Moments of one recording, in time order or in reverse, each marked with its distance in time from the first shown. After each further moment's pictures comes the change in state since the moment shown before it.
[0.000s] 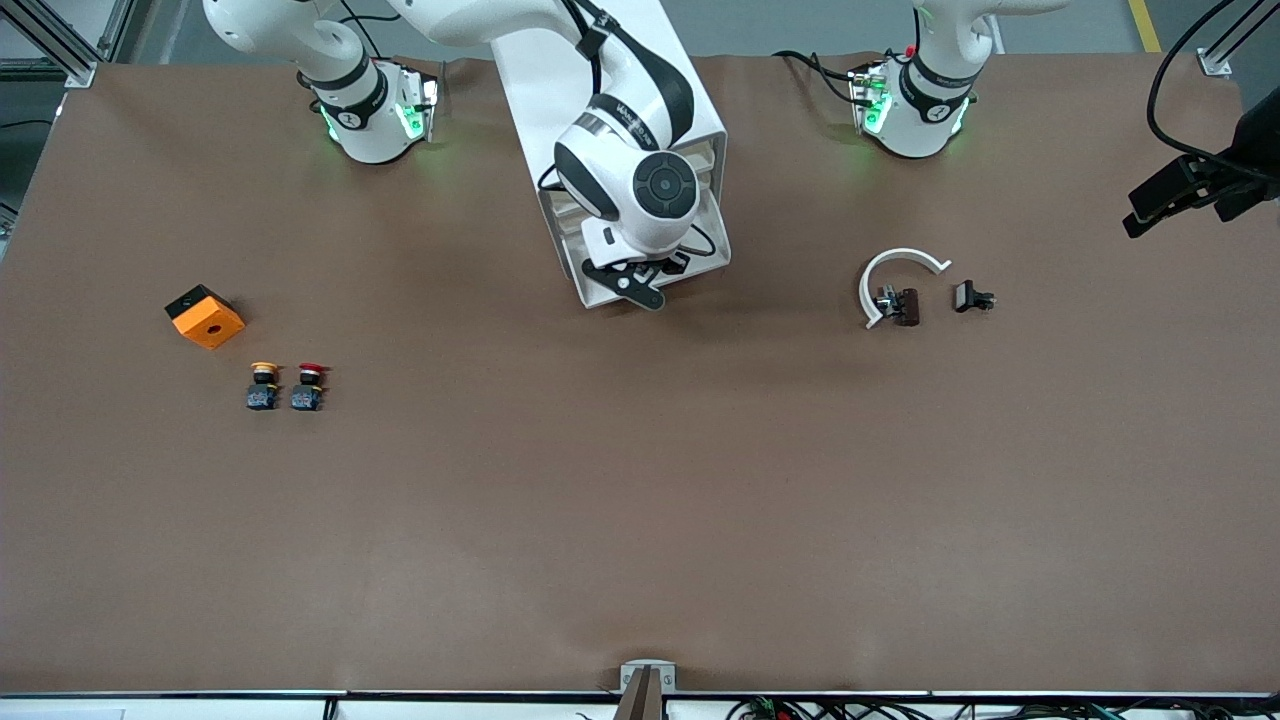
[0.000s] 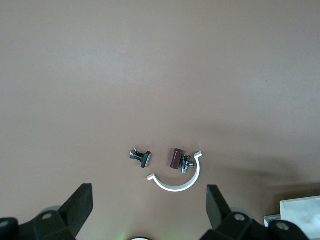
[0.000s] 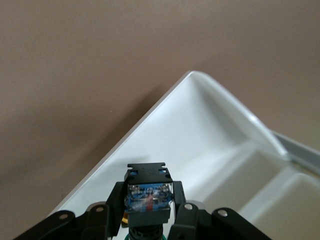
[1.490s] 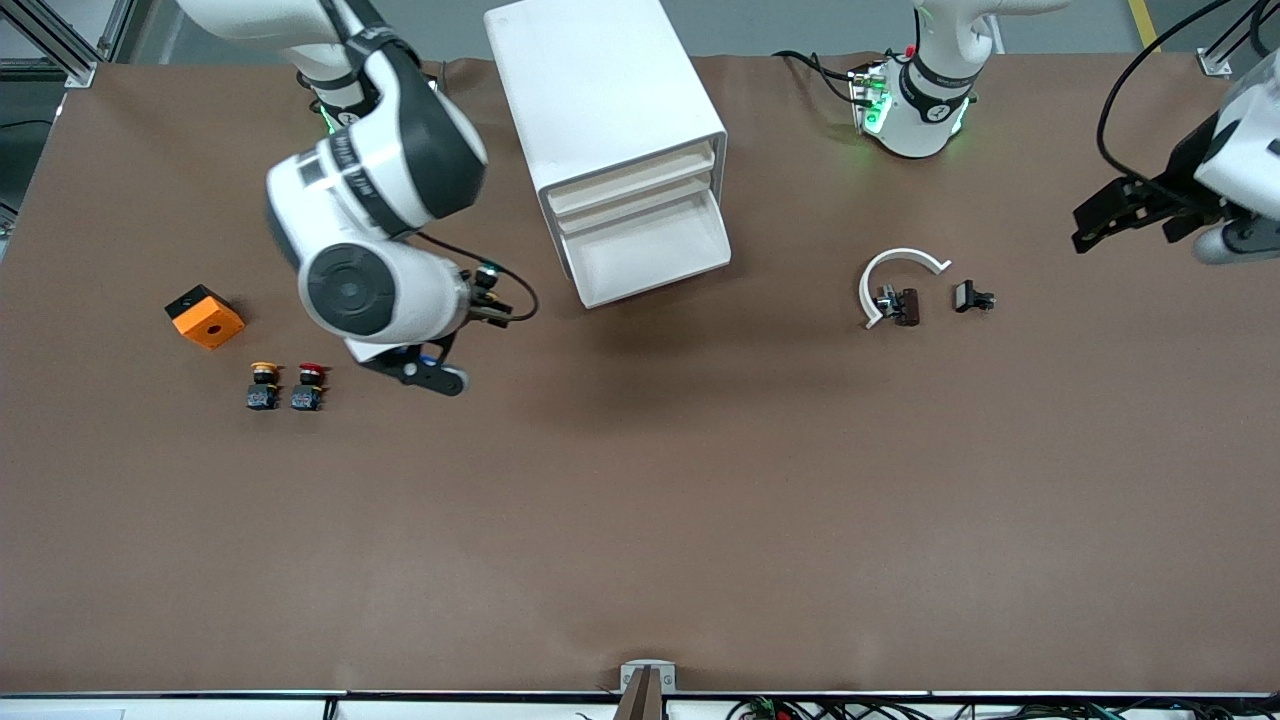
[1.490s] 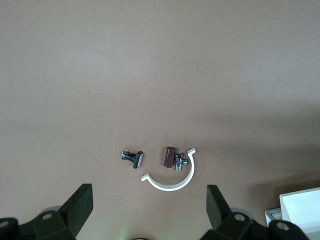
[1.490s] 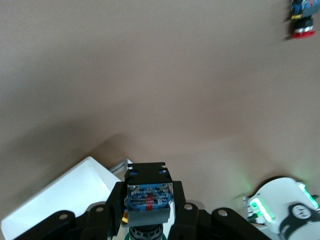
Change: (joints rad) left arm -0.006 0.049 -0.066 -0.027 0.000 0.033 0.000; right arm -0.442 -0.126 -0.011 0.154 0.003 -0.393 -0.586
